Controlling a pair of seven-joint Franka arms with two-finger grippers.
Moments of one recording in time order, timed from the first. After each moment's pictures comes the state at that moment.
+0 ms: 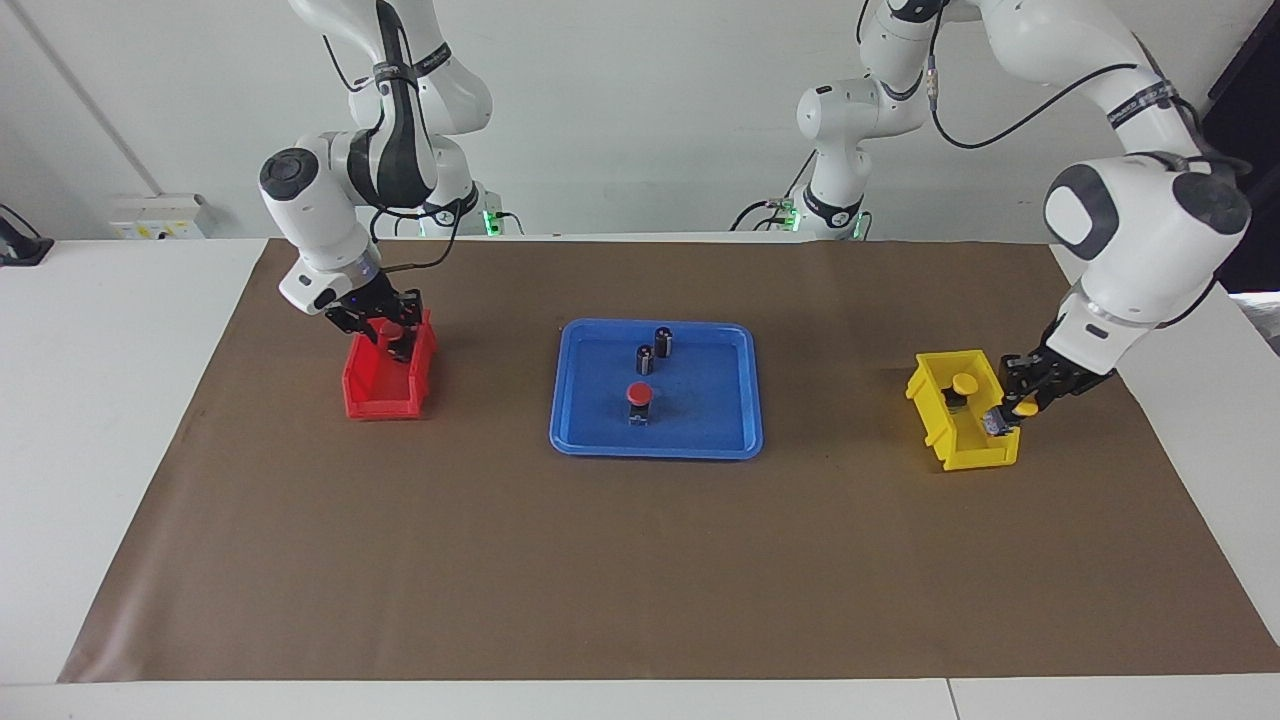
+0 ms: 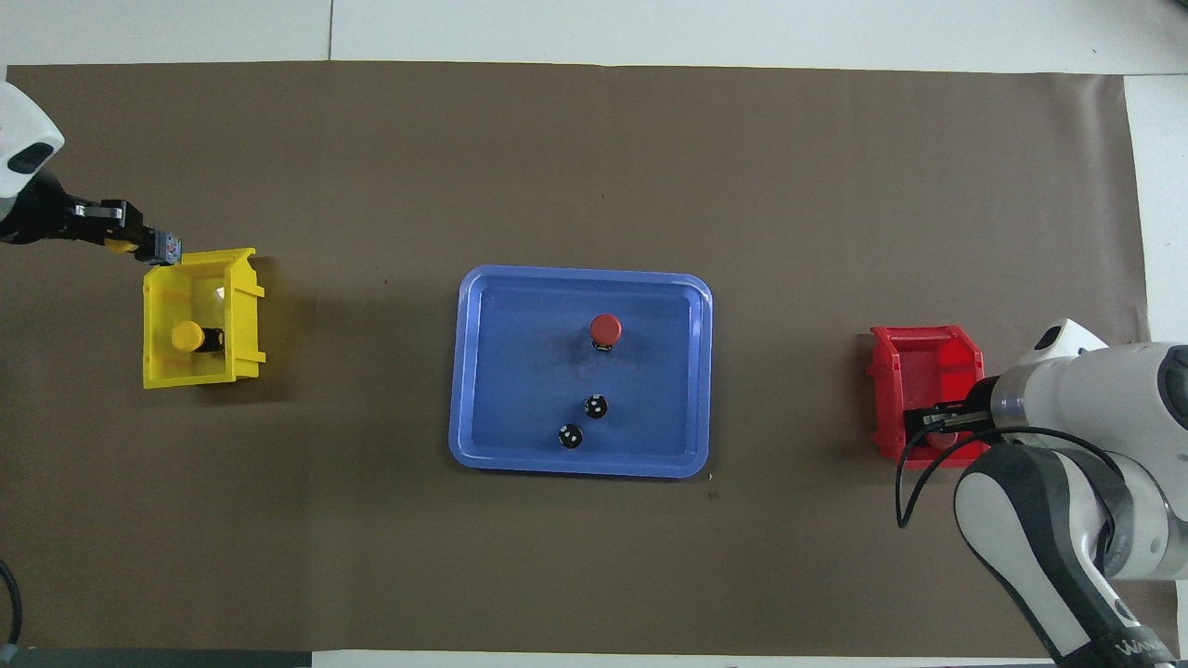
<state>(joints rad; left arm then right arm) 0.07 0.18 -0.03 -1.65 0.00 1.90 0.13 0.03 -0.21 -0.08 -2.51 0.02 2.24 -0.15</state>
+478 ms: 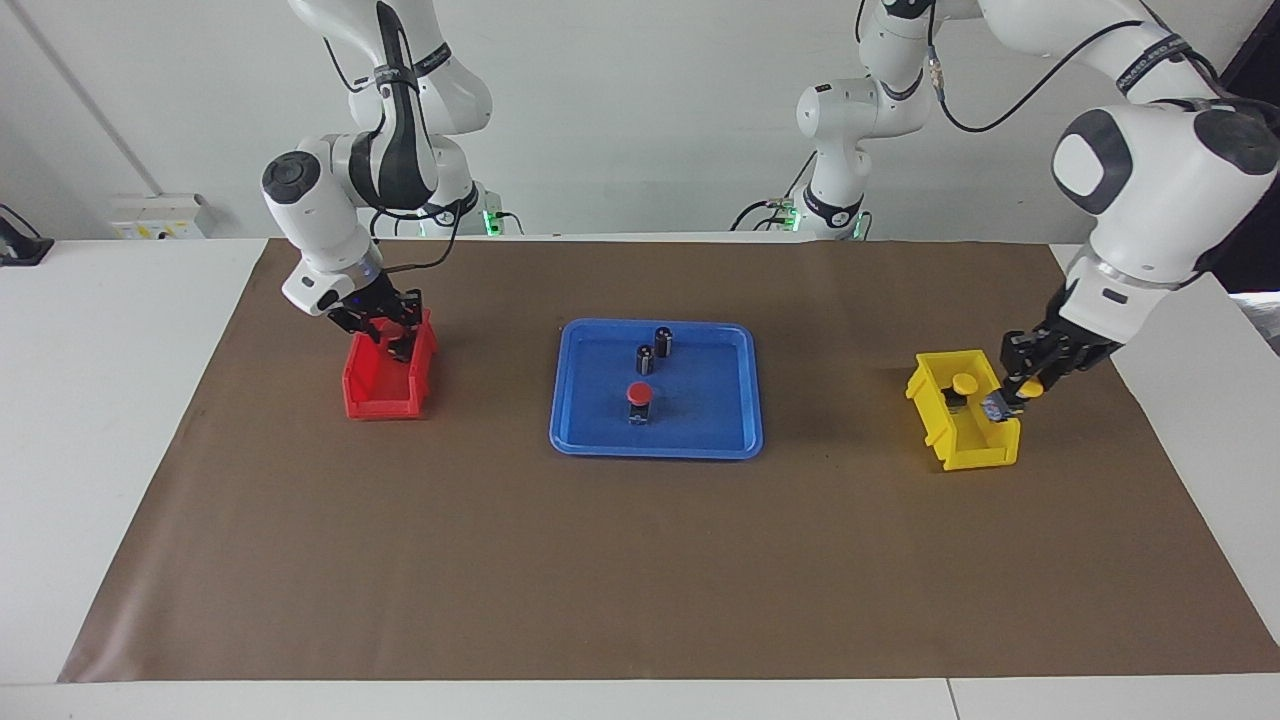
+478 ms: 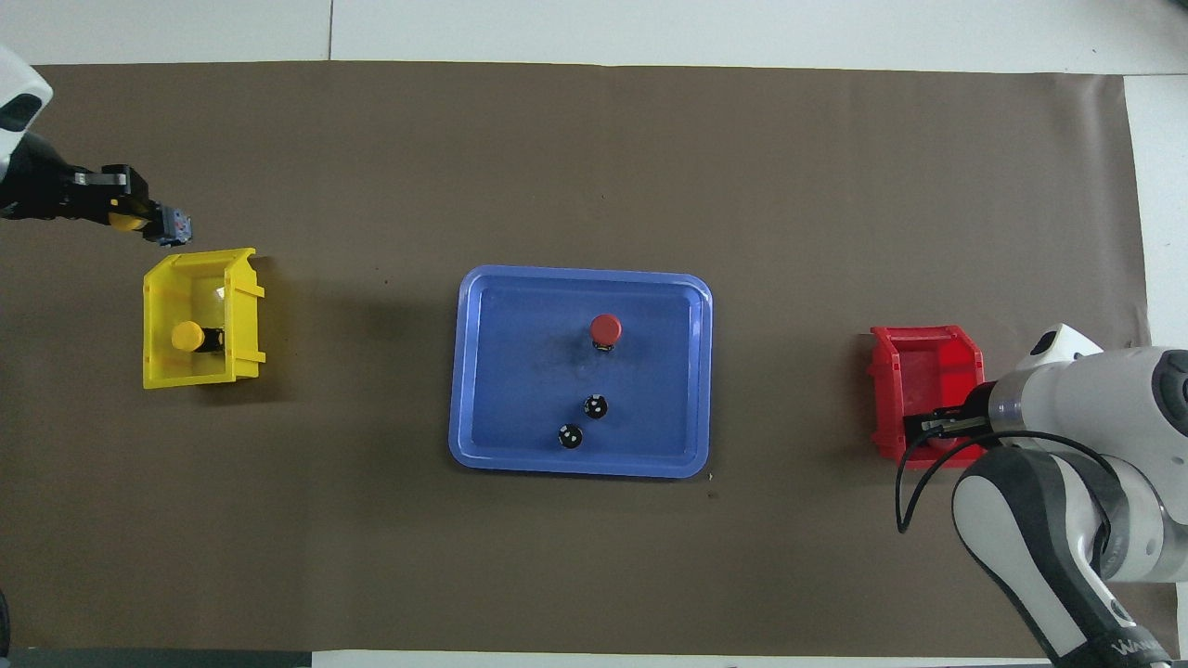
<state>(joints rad) -0.12 0.17 -0.05 -1.60 0.00 1.85 -0.17 0.03 -0.21 -0.08 -2.53 0.02 2.24 -0.19</state>
